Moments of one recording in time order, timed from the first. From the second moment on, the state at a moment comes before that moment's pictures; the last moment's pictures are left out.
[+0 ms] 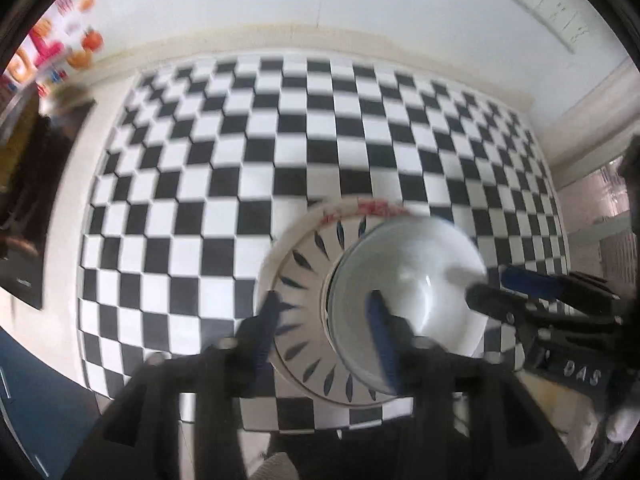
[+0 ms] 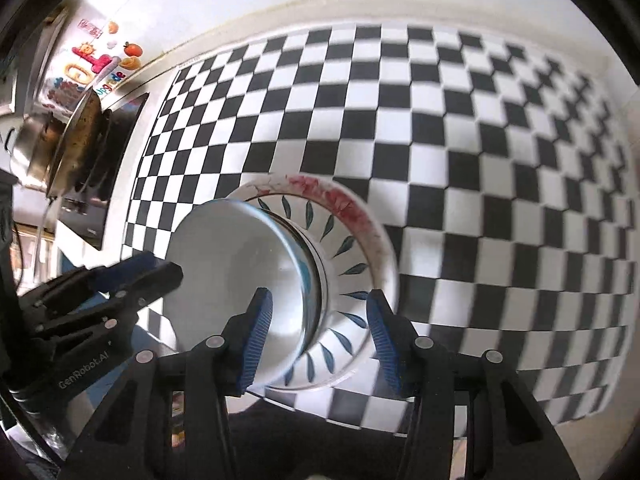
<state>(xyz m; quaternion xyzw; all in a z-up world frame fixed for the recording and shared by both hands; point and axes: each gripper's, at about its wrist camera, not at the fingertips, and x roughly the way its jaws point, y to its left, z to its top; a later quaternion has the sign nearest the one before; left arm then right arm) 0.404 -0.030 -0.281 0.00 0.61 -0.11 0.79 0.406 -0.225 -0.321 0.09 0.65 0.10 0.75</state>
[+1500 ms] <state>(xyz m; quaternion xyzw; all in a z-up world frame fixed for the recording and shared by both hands) 0.219 -0.035 -0.099 0.04 0.33 -0.01 0.94 0.202 -0.245 -0.118 0.03 0.41 -0.06 0.91</state>
